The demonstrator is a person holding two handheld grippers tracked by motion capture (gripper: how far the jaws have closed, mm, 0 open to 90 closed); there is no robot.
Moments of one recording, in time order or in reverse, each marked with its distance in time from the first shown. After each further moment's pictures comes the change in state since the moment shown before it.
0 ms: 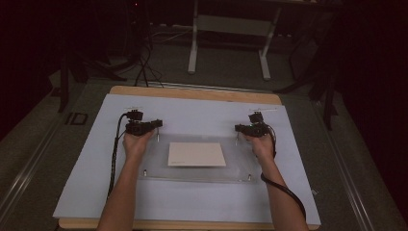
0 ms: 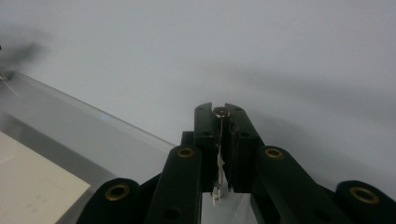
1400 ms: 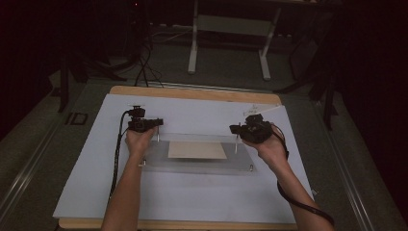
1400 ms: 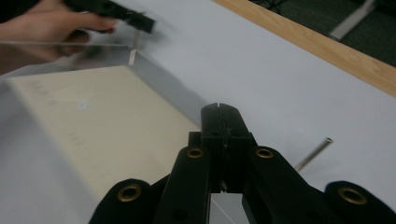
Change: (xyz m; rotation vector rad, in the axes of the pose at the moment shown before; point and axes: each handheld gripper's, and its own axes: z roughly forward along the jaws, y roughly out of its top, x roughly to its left) left arm -0.002 0.009 0.007 0.046 0.041 -0.070; right arm 0.107 0.011 -0.103 -0.035 0.076 -0.410
